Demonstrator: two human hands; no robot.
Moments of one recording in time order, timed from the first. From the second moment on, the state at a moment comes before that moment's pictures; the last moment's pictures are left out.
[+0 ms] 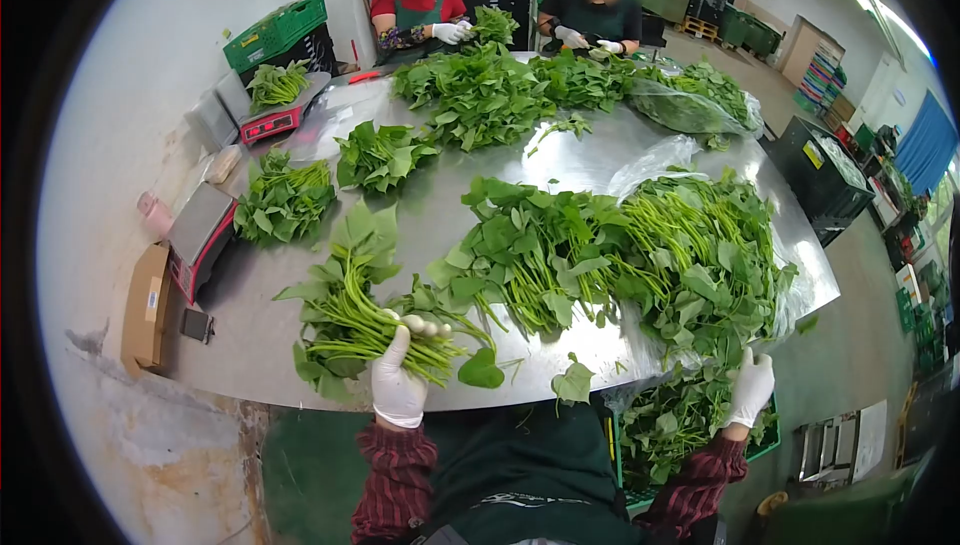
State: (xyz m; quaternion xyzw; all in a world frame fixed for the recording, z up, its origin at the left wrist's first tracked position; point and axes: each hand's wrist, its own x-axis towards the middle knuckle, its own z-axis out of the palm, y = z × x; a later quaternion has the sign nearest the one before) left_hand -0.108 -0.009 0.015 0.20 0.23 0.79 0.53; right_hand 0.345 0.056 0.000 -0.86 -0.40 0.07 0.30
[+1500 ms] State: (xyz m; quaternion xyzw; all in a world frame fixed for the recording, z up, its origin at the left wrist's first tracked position) left_hand -0.021 -0.005 -0.011 0.15 0.33 0.68 0.63; right_hand 0.120 0.016 0.019 -0.56 -0.58 0.22 0.55
